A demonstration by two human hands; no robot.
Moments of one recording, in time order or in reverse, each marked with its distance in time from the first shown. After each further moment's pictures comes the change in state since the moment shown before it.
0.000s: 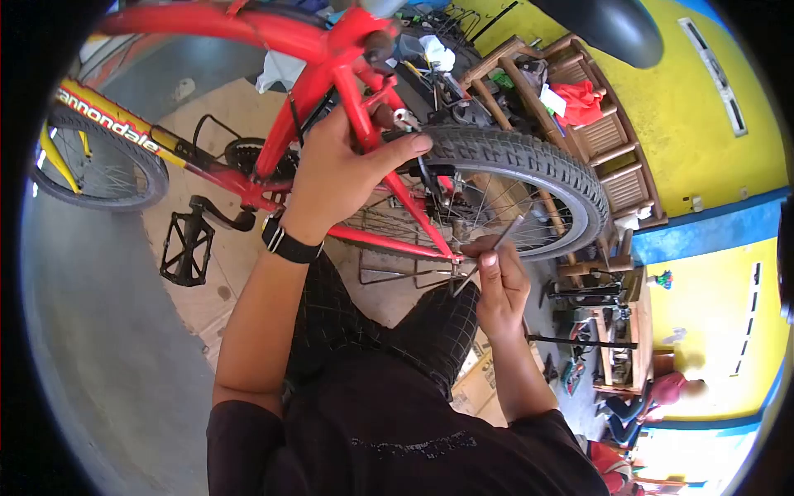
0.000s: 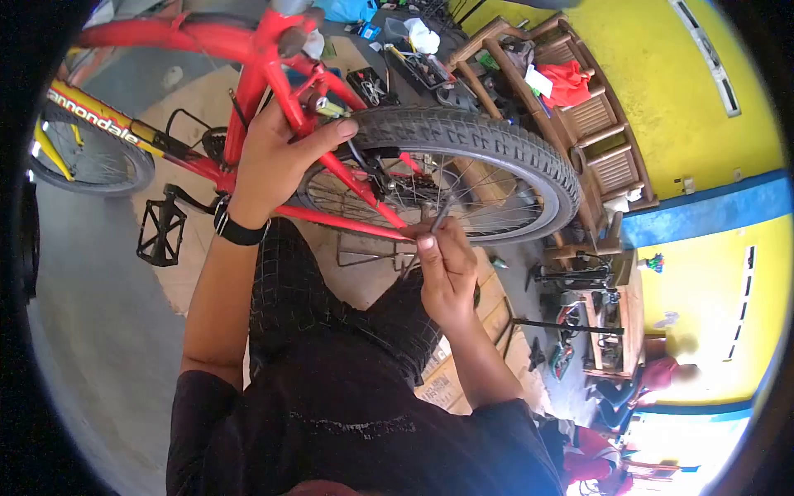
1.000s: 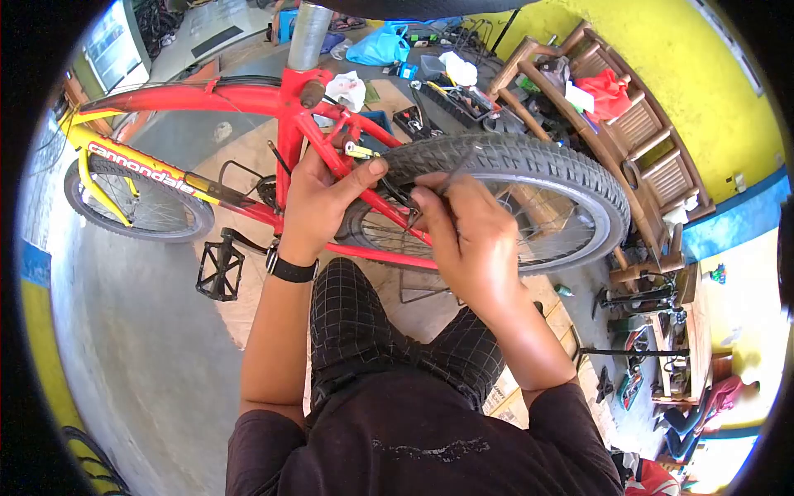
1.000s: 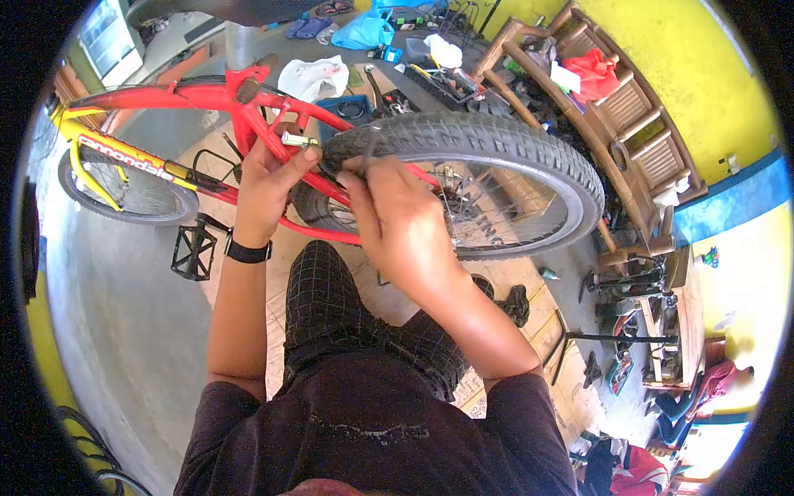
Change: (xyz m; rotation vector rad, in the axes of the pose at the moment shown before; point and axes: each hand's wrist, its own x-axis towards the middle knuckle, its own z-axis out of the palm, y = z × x) left_hand -0.008 0.015 0.010 -0.156 0.011 -0.091; right_hand 0.075 -0.034 0.021 -0.153 -0.016 -0.344
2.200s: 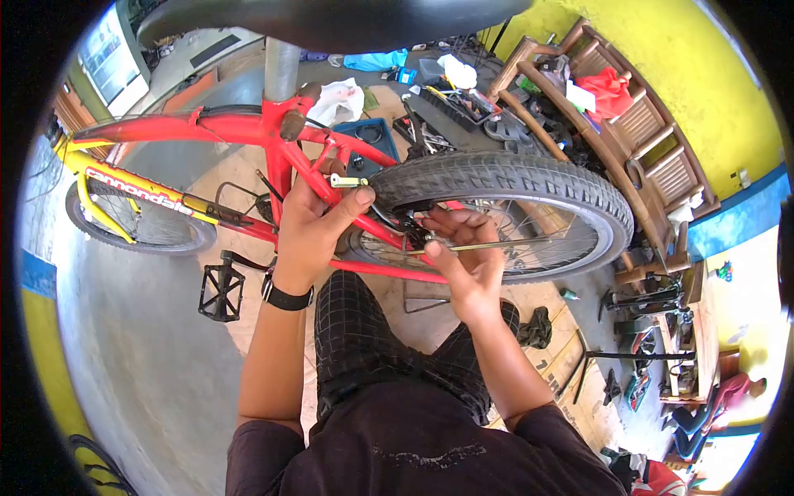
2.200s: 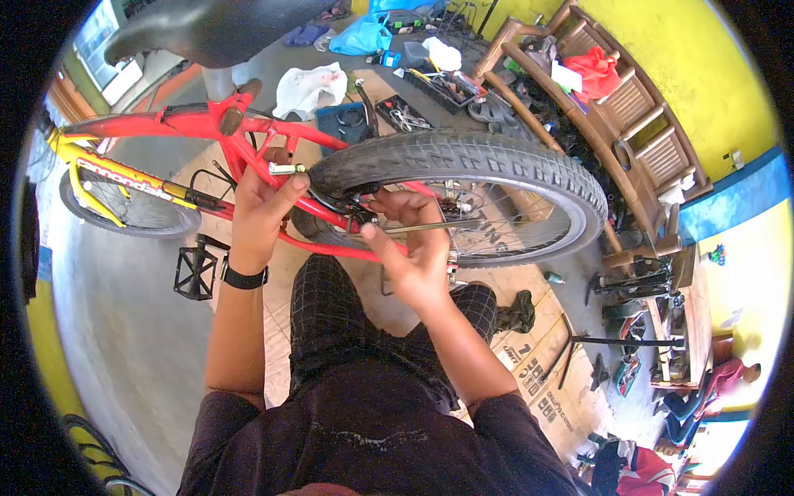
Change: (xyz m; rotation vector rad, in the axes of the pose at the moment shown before) left_hand -0.002 -0.003 -0.004 0.024 0.021 -0.074; right_hand -0.047 0.059 0.032 0.692 0.204 0.336
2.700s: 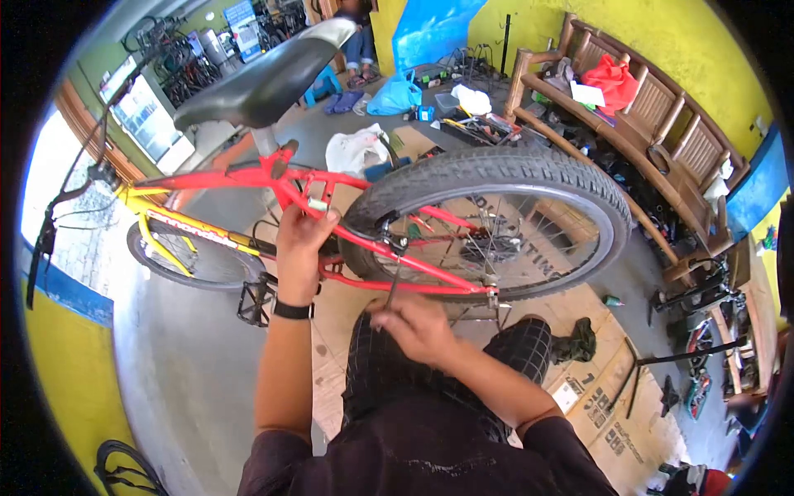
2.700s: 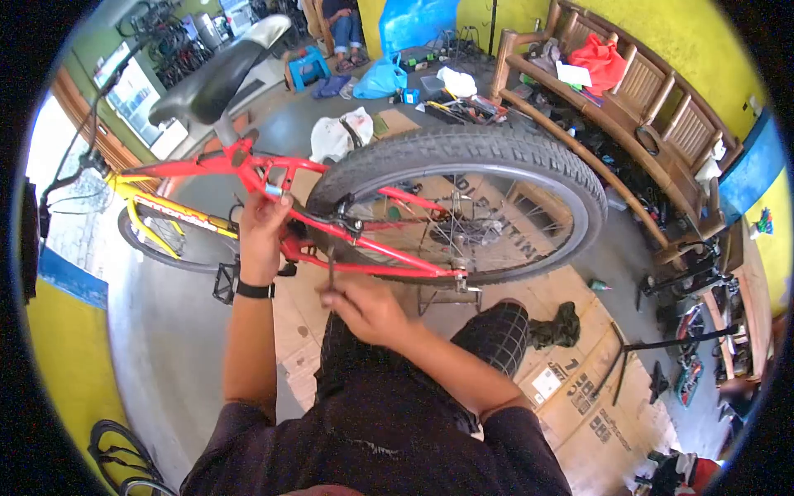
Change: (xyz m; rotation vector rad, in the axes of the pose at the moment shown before) left_hand -0.022 0.019 0.011 0.199 0.166 -0.006; right_hand -0.068 -0.015 -0.004 -0.099 -0.348 -0.247
